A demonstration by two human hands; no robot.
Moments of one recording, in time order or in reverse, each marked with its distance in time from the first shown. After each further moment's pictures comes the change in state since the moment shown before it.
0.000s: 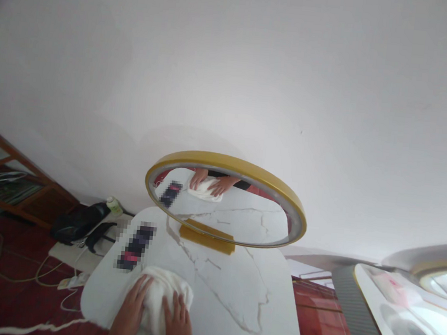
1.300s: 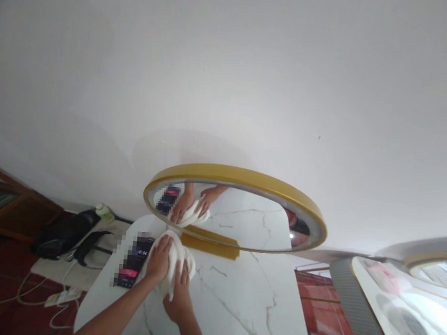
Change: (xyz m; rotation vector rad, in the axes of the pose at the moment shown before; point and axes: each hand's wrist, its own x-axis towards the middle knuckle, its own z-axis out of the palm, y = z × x) left_hand 0.182 0.035 -0.020 0.146 -0.019 -0.036; right_hand 0.120 -0.012 -0.027 0.279 0.361 0.183
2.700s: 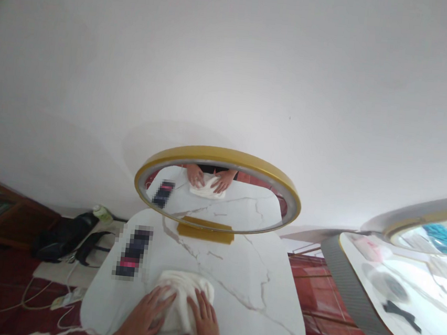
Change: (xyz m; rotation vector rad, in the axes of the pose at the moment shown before) left_hand -0.162 -0.035 -0.005 -0.036 -0.323 0.674; right_hand -0.146 0.063 -0.032 -0.211 -0.171 0.042
